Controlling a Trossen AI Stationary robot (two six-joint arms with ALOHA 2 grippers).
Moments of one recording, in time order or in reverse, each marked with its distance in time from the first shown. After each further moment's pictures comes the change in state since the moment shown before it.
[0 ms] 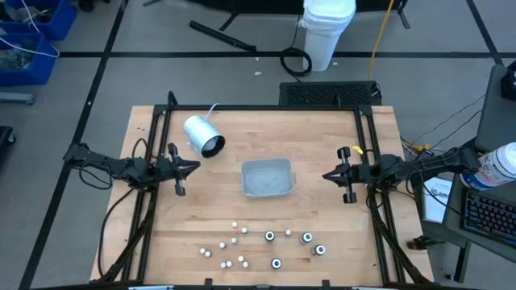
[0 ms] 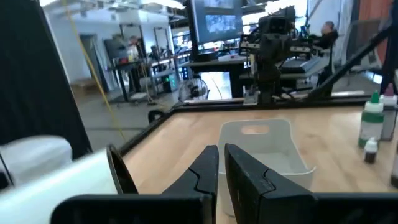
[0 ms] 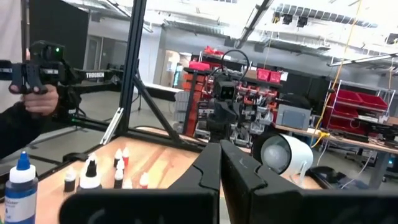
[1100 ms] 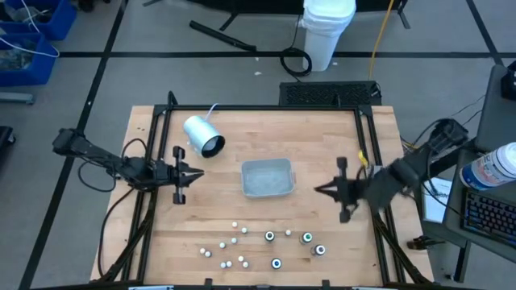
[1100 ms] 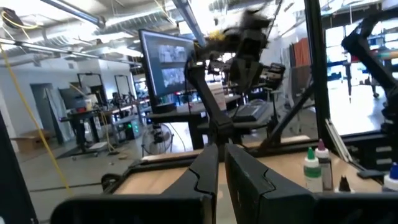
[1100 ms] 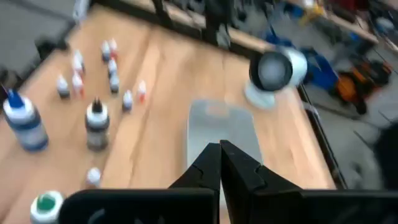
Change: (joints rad) left arm -0.082 0.441 0.108 0.501 0.138 0.084; right arm 0.569 0.667 0.996 -1.203 0.727 0.300
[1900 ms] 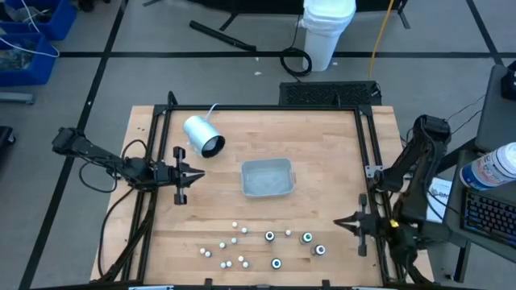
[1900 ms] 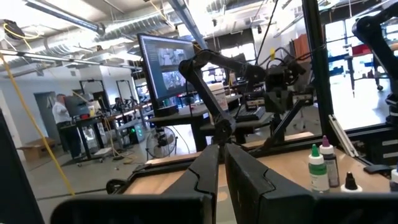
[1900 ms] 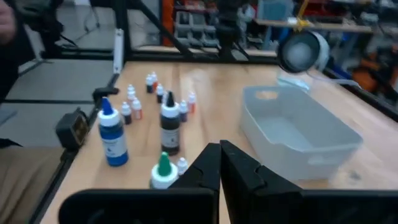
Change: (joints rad) left arm 0.001 0.016 0.000 0.043 0.002 0.051; right arm 0.550 0.121 -0.395 0.376 0.524 0.636
